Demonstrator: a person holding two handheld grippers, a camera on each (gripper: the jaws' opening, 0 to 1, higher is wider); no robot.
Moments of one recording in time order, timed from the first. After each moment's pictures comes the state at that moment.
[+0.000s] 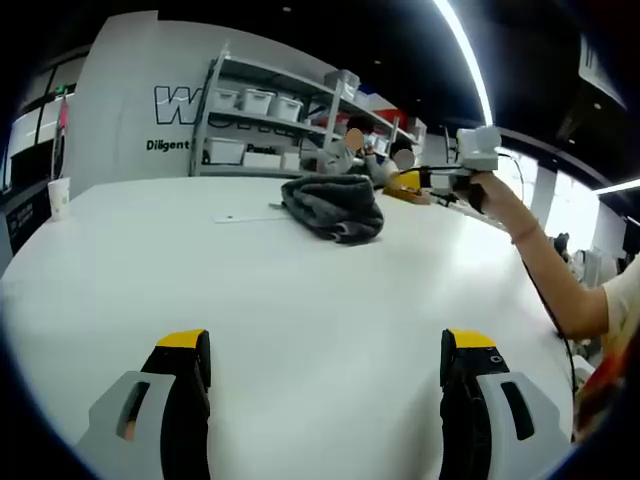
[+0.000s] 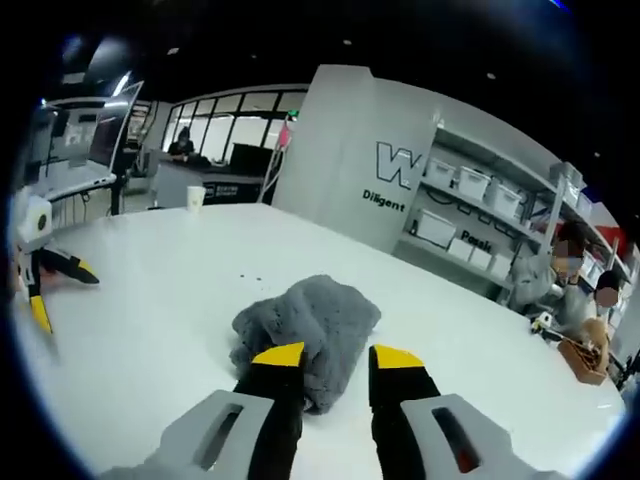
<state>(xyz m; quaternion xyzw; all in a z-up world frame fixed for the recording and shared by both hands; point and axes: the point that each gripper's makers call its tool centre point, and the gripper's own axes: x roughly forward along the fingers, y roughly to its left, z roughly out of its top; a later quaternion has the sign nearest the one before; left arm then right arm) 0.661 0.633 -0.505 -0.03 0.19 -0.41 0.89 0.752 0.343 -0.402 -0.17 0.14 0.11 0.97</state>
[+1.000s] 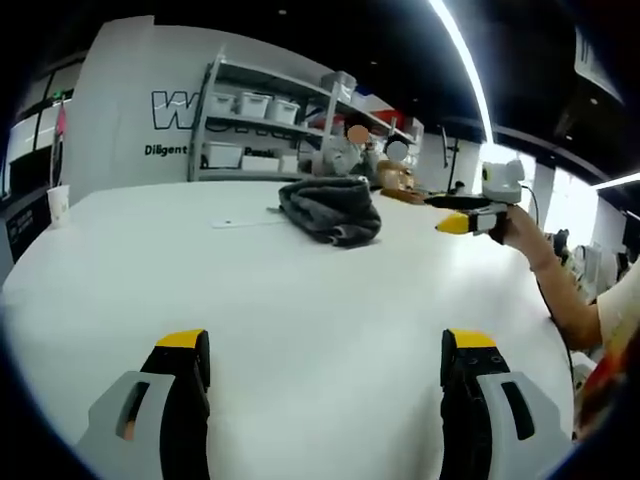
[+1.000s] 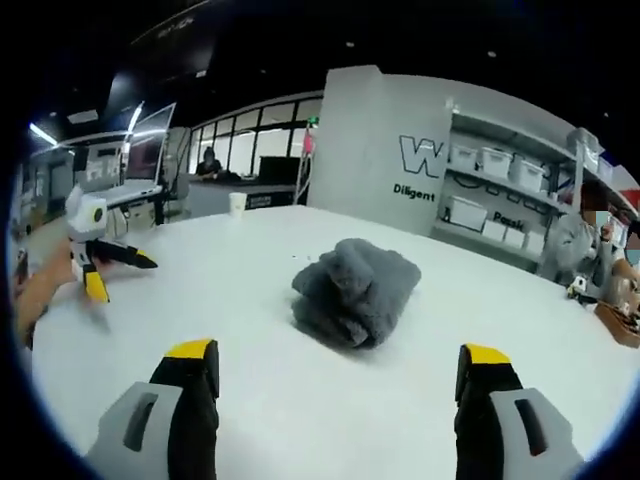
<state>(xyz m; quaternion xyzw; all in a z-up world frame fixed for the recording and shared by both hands) 0.670 0.634 -0.502 -0.01 0.19 -0.41 0.89 0.681 0.342 -0.455 -0.10 0.15 0.19 0.97</state>
